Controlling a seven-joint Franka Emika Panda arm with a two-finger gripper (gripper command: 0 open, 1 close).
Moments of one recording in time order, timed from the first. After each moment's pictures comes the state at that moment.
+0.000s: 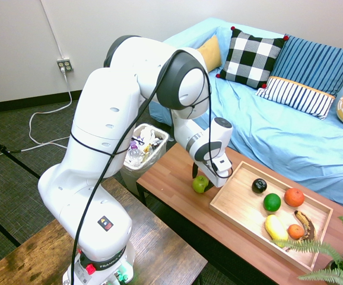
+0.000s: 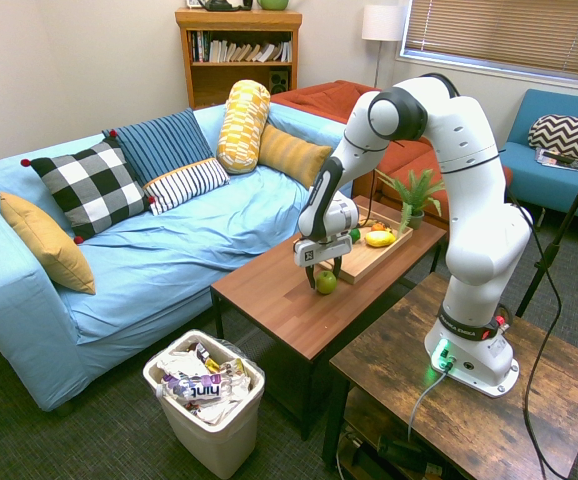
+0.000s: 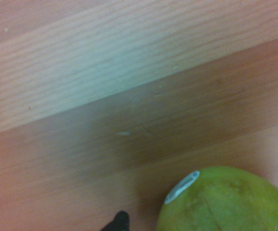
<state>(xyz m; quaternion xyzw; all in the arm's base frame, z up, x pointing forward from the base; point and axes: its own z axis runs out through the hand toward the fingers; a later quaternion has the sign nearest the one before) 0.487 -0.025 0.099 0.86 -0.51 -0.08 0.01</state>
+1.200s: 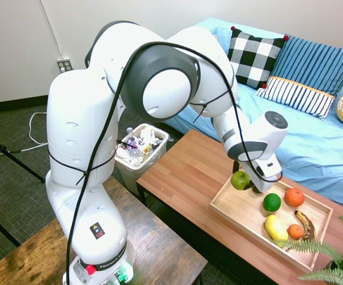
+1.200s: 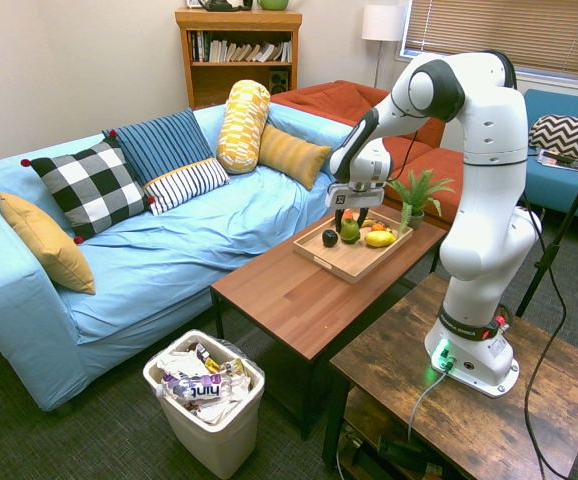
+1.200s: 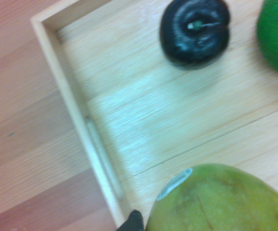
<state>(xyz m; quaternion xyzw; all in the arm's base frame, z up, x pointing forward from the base) 0.482 -0.218 0.225 0.81 -0.58 0.00 -0.06</state>
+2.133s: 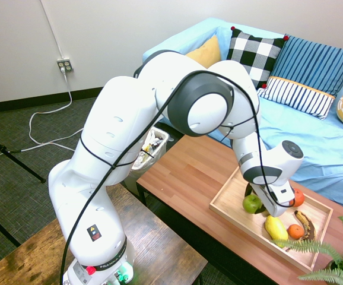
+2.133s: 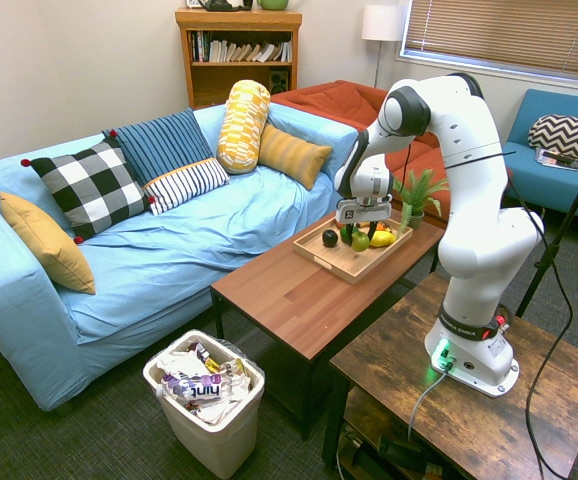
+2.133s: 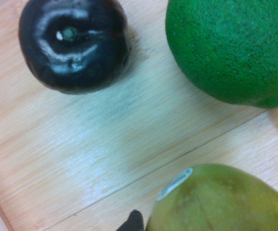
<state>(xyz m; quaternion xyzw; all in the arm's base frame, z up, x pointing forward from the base) 0.501 -0.256 0.136 0.80 -0.59 -0.03 -0.02</state>
